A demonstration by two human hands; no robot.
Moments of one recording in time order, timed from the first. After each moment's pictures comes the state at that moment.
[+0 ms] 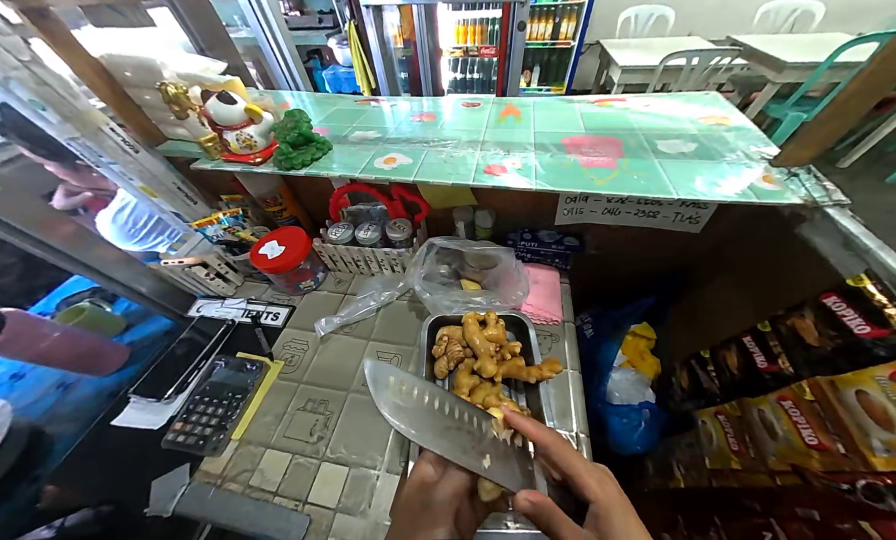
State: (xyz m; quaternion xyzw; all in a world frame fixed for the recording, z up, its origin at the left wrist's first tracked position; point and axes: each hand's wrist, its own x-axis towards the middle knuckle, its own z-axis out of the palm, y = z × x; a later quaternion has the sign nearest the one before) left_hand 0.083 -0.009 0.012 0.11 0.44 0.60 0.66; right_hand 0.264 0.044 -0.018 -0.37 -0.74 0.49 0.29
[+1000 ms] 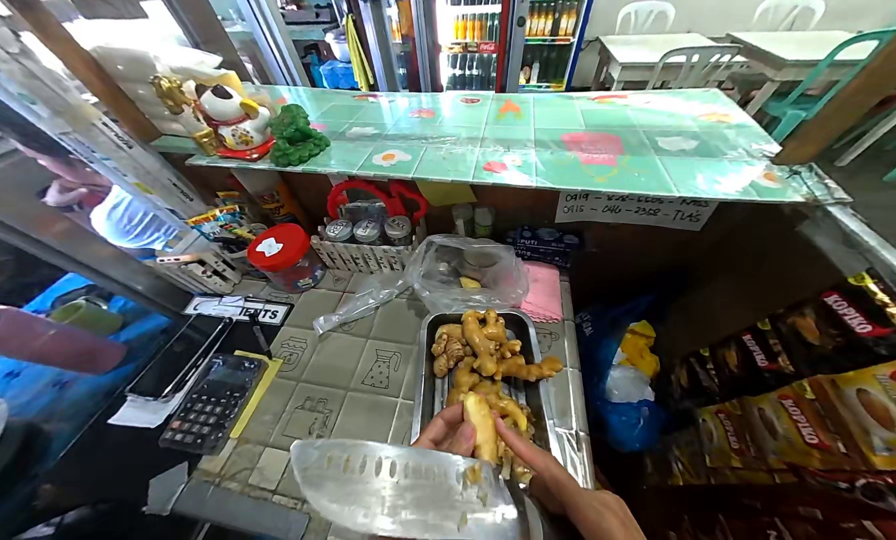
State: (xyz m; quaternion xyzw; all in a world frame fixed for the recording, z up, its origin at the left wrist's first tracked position) left_hand 0.067 -0.002 -0.004 0.24 0.44 0.59 0.64; right_hand 0.264 0.029 -0.002 -0.35 -0.78 0.45 0.26
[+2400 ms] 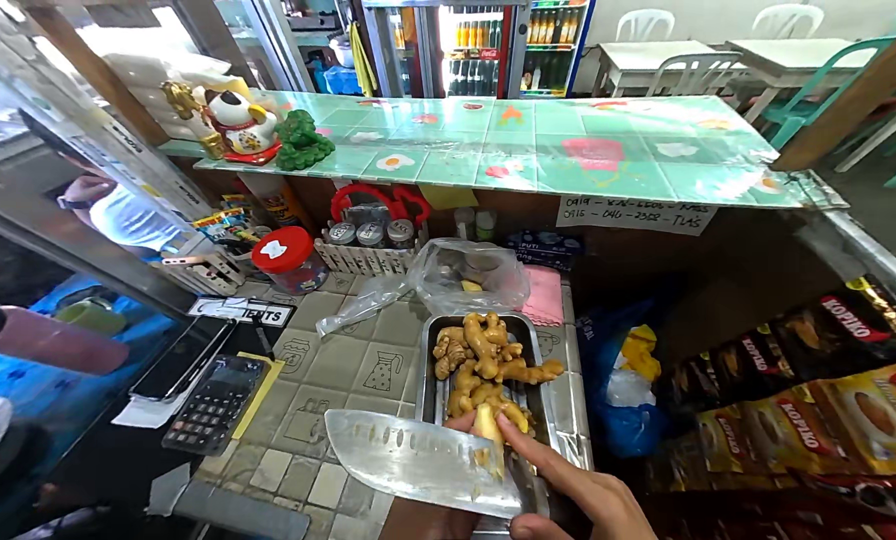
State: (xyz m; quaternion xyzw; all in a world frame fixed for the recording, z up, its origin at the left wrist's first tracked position) left_hand 0.073 -0.016 -0.002 0.15 0.37 0.63 0.67; right_hand 0.267 0.041 -0.007 -0.34 -0.80 0.42 0.27
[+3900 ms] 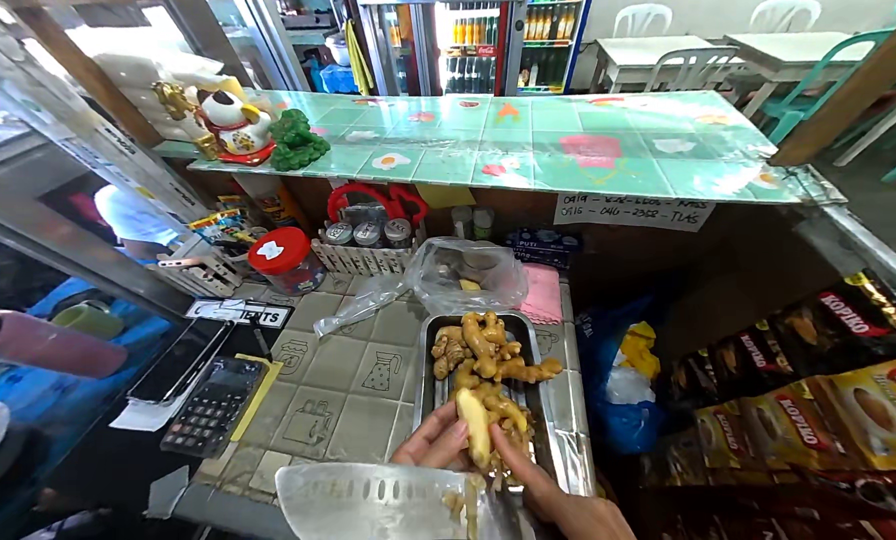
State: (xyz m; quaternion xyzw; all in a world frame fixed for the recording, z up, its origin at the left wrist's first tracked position) left_hand 0.058 0.004 -0.001 0.22 0.46 0.56 0.65; right_hand 0.262 0.024 -0.001 -0.34 -0.80 0.44 0.24
